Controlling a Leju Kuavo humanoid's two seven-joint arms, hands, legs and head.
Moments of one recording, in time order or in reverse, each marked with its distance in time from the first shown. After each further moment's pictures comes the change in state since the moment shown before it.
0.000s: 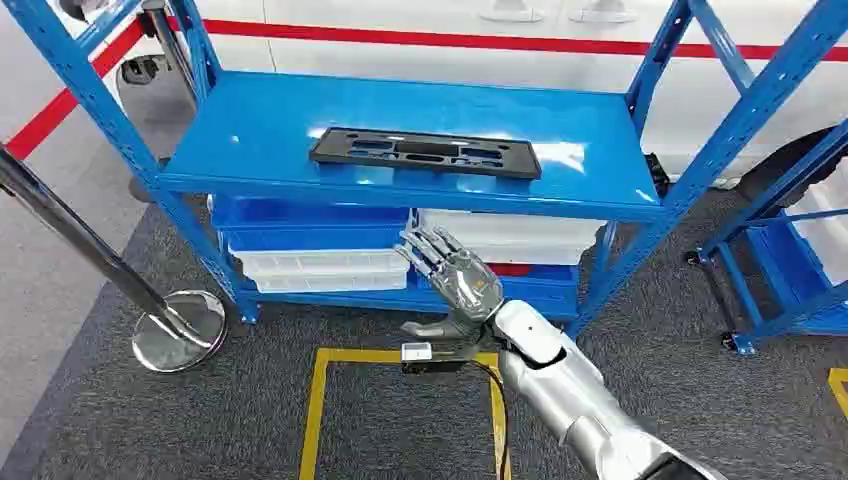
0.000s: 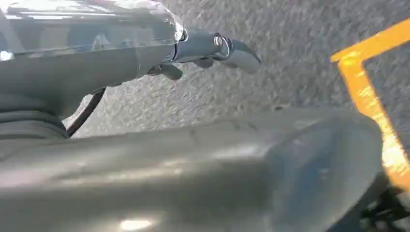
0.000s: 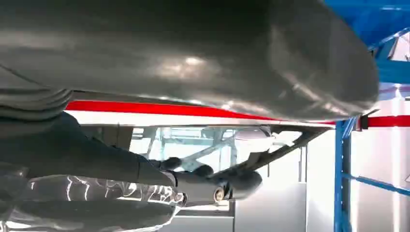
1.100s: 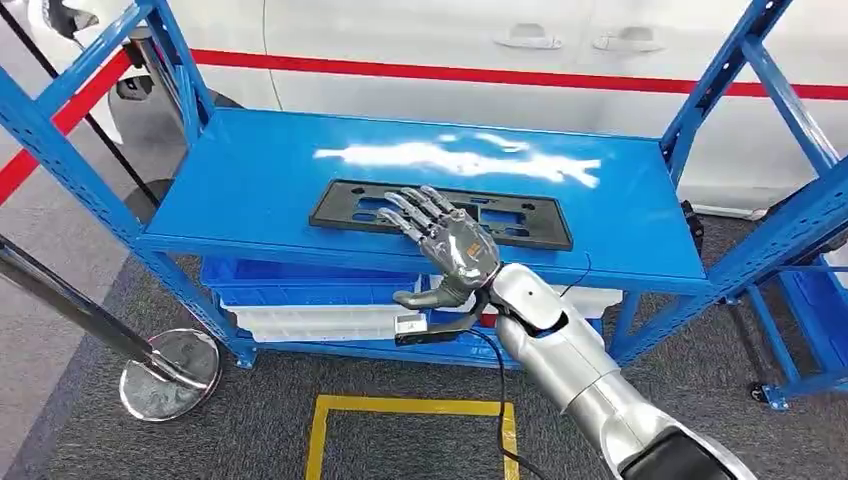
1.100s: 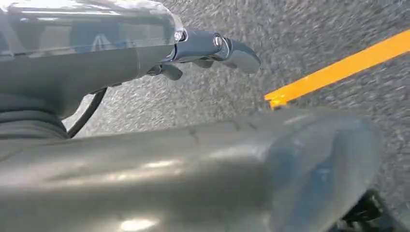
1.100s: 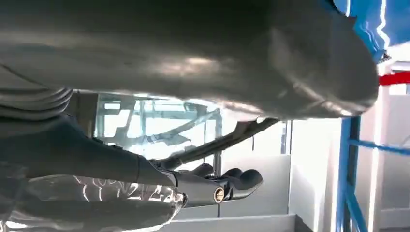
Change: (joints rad) left arm -0.011 0.004 -0.001 0.003 -0.008 0.002 -0.016; right arm -0.088 -0.023 0.048 -0.102 -0.035 0.062 -0.004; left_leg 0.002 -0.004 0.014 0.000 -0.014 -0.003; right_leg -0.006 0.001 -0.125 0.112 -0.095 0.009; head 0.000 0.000
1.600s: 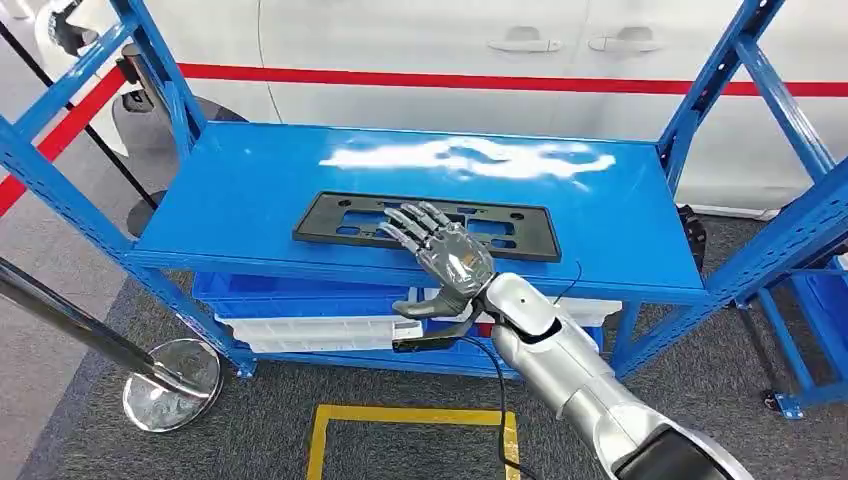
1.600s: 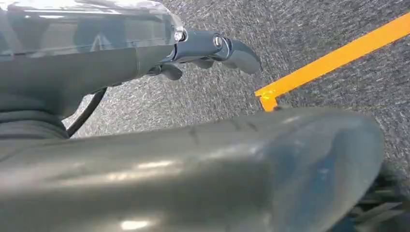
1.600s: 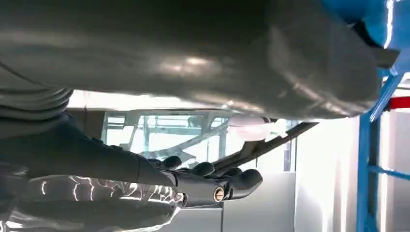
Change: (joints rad) left arm -0.004 0.000 -0.003 0.000 -0.029 -0.016 -0.005; right arm -0.013 0.019 0.031 0.101 0.009 -0.006 0.029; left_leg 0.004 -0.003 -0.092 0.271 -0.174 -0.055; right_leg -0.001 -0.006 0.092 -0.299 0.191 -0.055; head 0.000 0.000
